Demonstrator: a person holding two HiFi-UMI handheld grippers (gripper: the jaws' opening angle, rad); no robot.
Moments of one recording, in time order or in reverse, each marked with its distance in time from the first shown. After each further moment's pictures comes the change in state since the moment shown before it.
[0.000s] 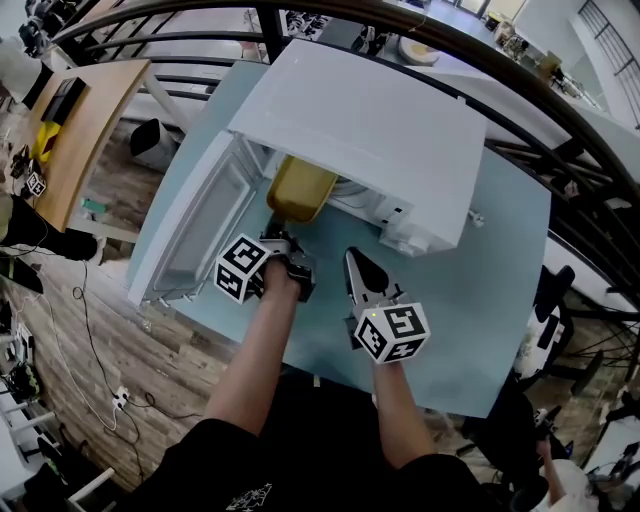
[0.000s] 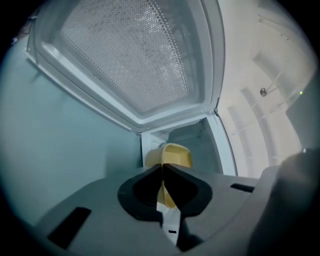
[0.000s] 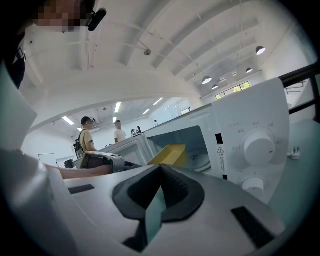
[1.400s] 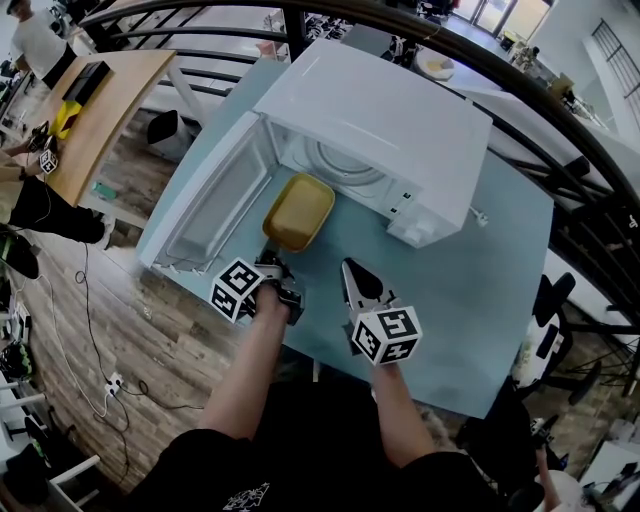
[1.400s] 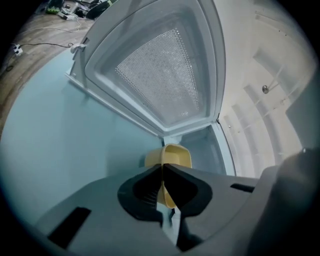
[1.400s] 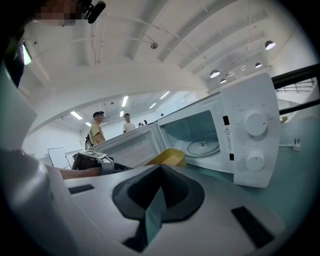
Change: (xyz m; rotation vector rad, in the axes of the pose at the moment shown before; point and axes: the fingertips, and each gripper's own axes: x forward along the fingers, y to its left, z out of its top) left arm -0.092 0.062 0.000 0.026 -0.014 0.072; right arm -0.033 0.037 -0.043 -0.033 0.077 0.075
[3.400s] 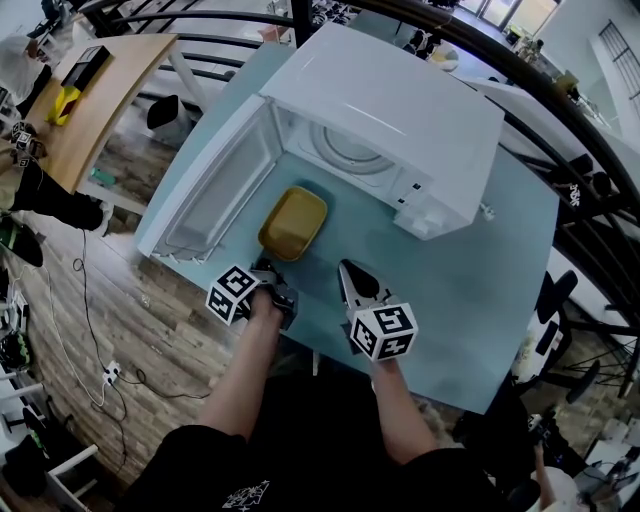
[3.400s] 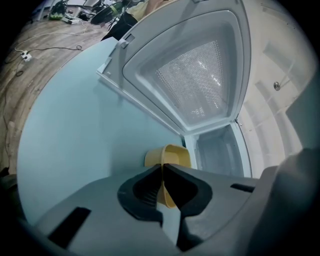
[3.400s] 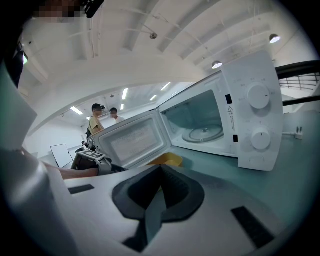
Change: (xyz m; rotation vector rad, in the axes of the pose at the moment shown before) left arm -0.017 0.071 -0.001 -0.027 0.029 0.117; right arm 0.010 0.006 -0.045 0.004 0.102 0.016
